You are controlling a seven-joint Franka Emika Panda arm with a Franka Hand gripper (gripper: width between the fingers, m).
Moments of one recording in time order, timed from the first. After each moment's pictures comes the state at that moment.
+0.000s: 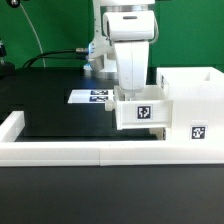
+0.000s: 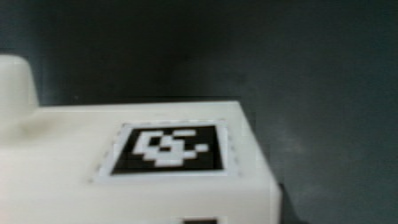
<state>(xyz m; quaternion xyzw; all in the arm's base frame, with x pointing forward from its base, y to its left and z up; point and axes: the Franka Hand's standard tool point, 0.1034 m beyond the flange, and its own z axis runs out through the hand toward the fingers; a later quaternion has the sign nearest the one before) 0.538 0.000 0.054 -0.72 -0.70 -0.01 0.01</state>
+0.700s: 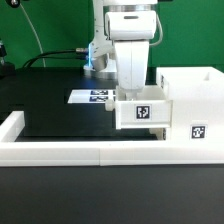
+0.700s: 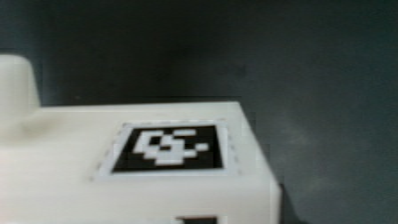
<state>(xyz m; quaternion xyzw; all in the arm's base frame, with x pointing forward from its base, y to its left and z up) 0.538 0.003 0.054 -0.73 -0.68 -0.01 0.01</state>
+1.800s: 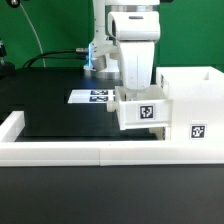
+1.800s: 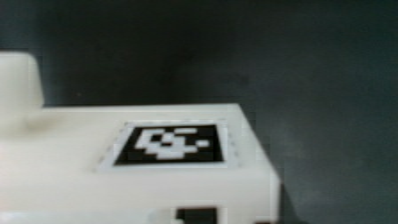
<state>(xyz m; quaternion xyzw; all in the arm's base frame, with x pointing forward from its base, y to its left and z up) 0.539 0.002 0.053 -0.70 -0.72 0.00 0.00</state>
